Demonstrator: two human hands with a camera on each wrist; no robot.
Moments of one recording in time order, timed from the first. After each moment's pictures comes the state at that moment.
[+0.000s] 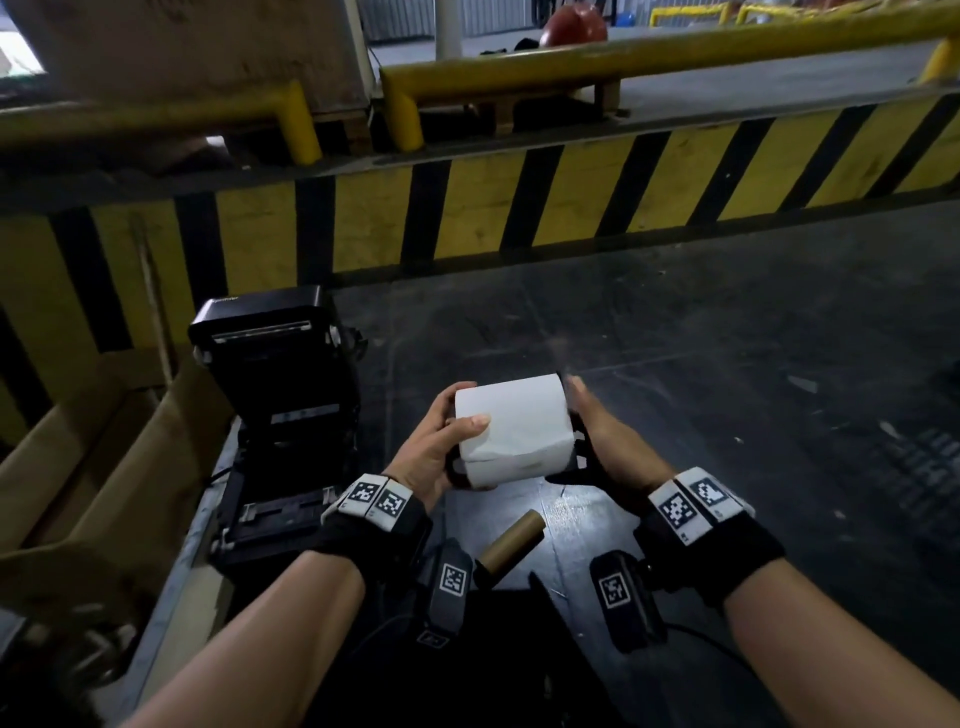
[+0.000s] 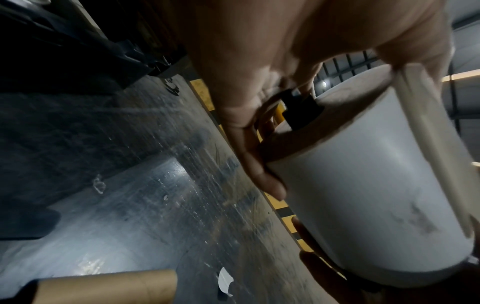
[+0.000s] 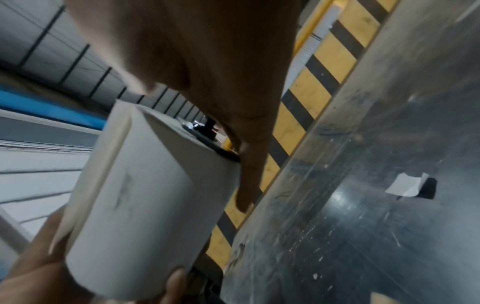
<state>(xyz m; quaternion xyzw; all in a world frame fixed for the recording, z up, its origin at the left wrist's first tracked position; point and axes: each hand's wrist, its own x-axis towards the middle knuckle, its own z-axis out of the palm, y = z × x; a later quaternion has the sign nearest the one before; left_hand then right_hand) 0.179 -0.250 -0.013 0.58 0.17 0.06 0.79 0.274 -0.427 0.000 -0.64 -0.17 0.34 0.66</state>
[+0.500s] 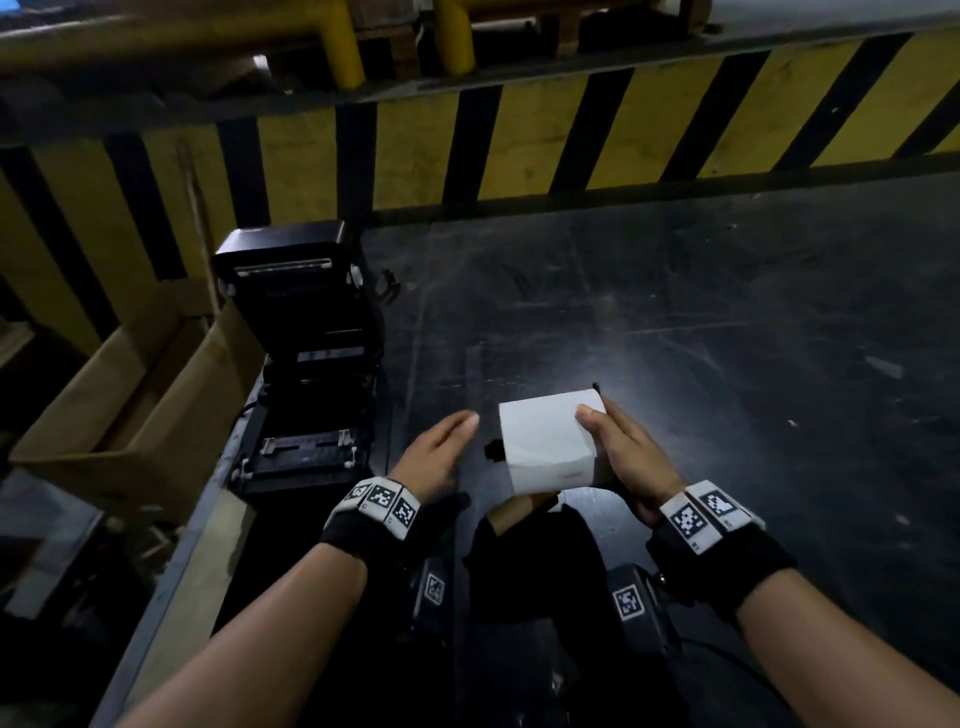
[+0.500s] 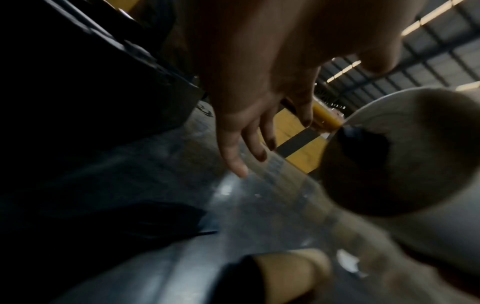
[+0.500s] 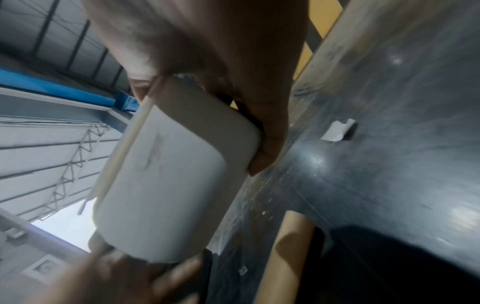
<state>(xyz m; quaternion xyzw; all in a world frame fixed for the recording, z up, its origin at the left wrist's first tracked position) 0.159 -0.242 -0.085 0.73 0.34 0.07 0.59 0.281 -0.429 -0.054 -0.64 -0.13 0.36 0.67</state>
